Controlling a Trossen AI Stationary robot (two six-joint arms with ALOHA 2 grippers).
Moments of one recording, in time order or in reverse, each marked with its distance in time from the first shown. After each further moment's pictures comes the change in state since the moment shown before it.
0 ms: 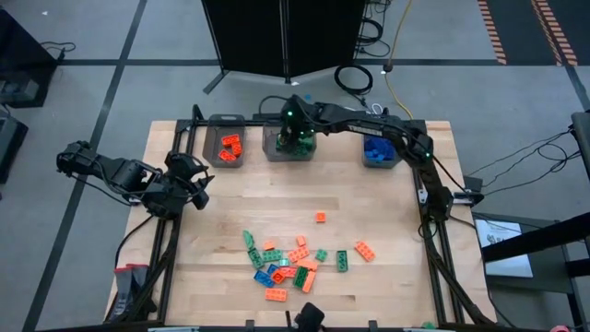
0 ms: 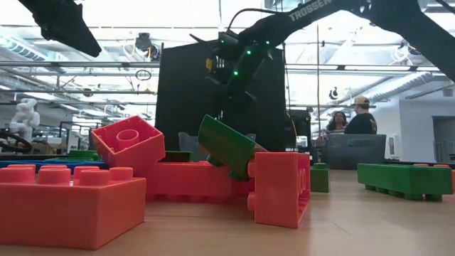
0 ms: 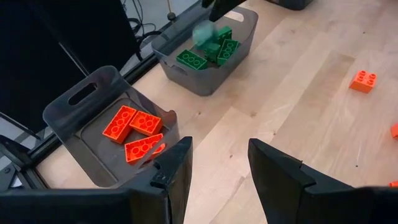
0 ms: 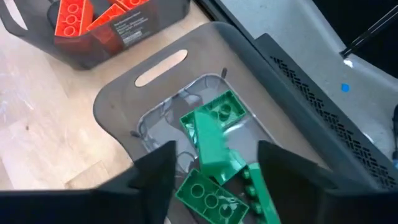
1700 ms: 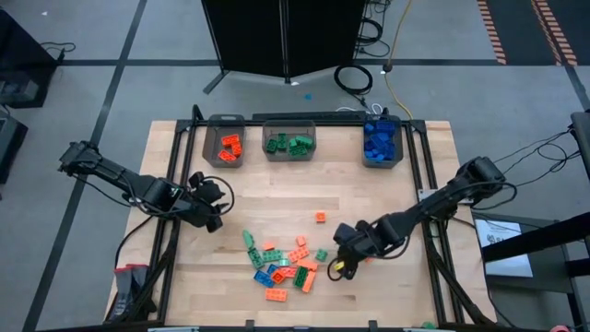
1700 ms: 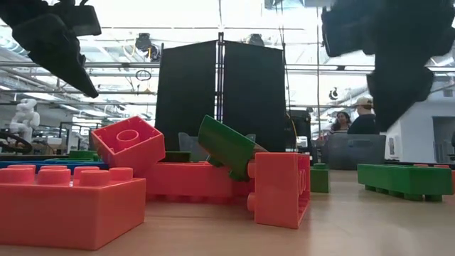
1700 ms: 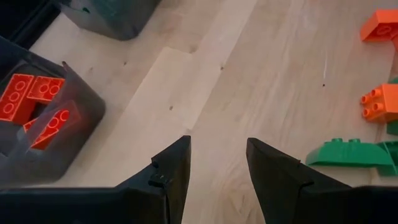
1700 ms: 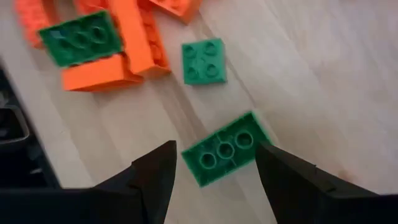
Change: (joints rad) left arm -0.013 0.142 -0.225 0.322 0.240 0.139; right arm 0.931 -0.548 -0.873 0.096 0.010 0.945
